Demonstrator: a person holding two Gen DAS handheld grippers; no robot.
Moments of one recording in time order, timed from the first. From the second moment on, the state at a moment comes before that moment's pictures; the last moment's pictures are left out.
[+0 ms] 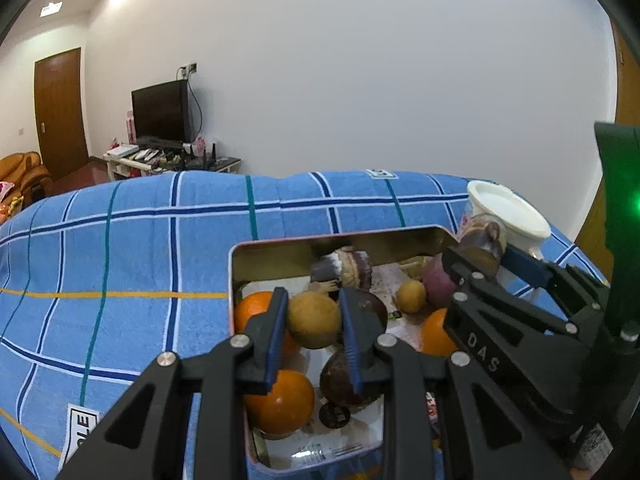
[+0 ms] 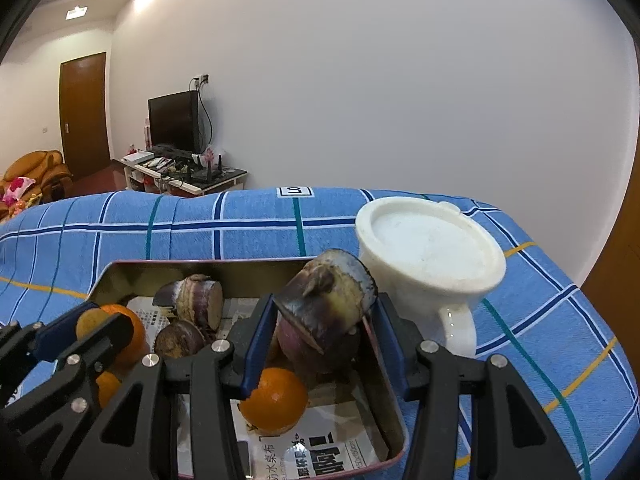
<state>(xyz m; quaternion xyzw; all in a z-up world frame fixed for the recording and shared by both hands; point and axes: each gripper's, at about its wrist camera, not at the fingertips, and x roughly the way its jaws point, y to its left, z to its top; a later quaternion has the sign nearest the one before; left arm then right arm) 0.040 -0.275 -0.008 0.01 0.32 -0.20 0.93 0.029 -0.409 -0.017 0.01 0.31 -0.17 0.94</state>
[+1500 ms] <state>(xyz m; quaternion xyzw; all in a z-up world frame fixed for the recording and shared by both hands) 0.044 -0.285 -0.011 0.04 0.33 -0.20 0.92 0.063 -0.407 -0.030 -0.05 0.34 -0.05 0.94</state>
